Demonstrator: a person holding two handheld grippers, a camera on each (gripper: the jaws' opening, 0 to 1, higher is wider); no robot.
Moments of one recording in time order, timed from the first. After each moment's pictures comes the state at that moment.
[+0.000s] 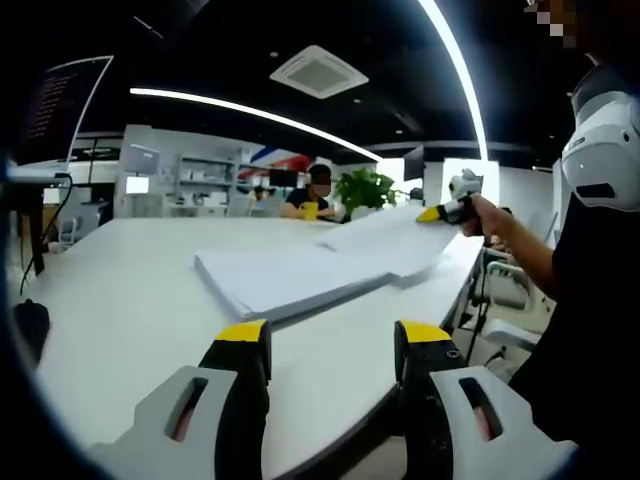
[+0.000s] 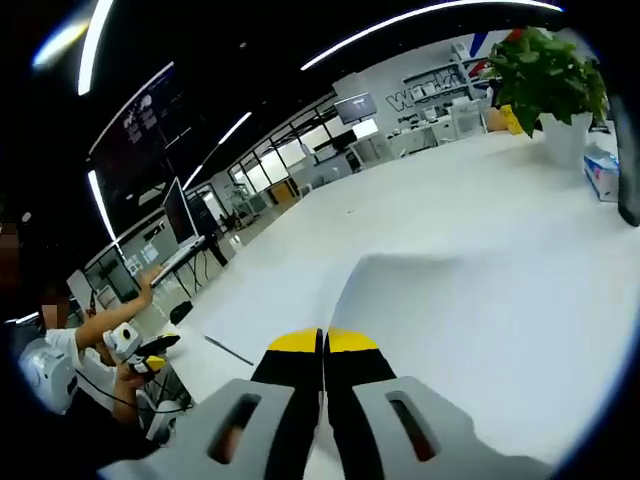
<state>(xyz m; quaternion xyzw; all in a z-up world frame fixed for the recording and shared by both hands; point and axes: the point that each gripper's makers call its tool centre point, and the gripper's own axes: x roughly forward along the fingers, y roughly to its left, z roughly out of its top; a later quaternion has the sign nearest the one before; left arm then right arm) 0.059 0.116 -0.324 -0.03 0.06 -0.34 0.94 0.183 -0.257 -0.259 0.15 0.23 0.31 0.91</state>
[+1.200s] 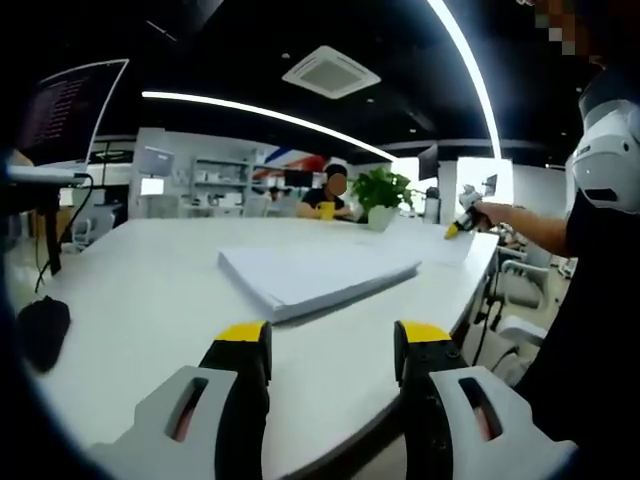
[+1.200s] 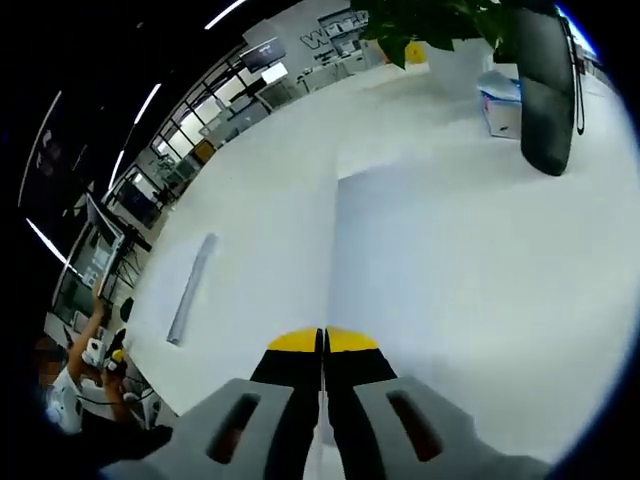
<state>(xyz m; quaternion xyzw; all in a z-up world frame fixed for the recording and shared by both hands) 0.064 0.143 -0.327 -0.02 0.06 -0.30 0.95 0.207 -0.407 -0.343 0.18 0.42 0.18 0.87</state>
